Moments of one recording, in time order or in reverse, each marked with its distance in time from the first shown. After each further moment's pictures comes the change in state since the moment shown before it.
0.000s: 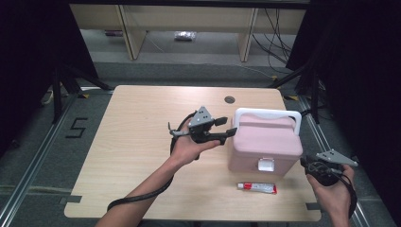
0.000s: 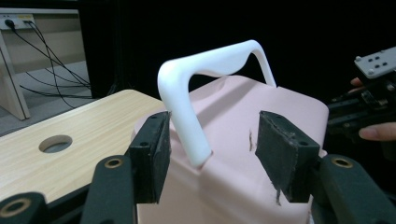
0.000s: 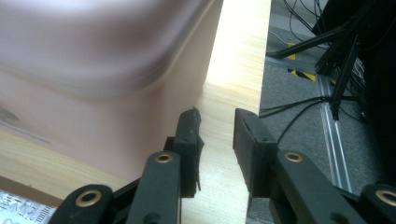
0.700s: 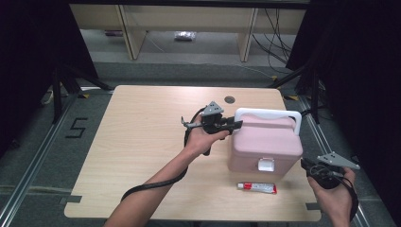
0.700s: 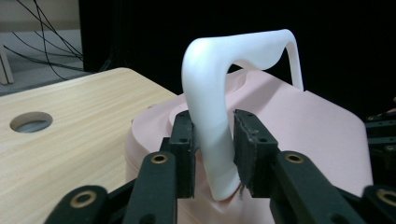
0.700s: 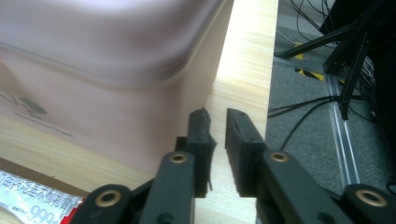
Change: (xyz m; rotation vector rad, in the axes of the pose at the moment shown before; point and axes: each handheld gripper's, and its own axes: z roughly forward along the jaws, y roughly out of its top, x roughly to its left) left arm 0.014 -0.005 0.037 0.041 -0.014 -0.154; right arm 0.004 -0.003 -0.008 -0.001 0.046 0.025
